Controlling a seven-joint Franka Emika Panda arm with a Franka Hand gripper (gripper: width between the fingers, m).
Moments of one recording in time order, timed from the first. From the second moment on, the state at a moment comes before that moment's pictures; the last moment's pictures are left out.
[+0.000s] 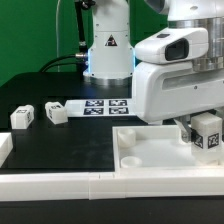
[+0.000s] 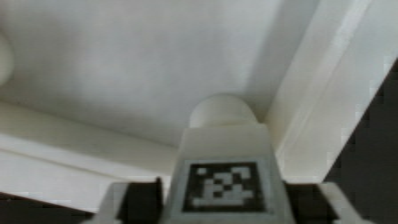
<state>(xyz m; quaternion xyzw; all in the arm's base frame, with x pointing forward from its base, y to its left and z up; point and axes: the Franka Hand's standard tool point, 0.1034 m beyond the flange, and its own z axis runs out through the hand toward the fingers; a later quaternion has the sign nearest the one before) 0.622 0.113 0.064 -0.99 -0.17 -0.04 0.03</state>
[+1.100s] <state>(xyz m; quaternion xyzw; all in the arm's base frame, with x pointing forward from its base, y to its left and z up) 0.618 0.126 0.060 -0.89 0.44 -0.02 0.06</state>
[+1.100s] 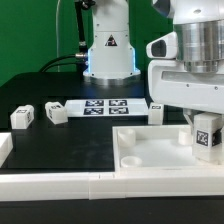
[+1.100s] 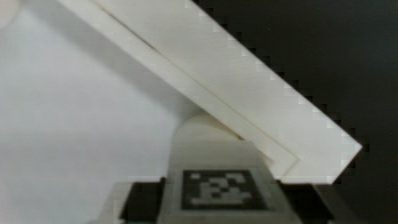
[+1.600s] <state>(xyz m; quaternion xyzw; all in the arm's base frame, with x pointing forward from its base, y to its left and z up) 0.619 0.127 0.061 -0.90 0.44 -0.02 0.08</state>
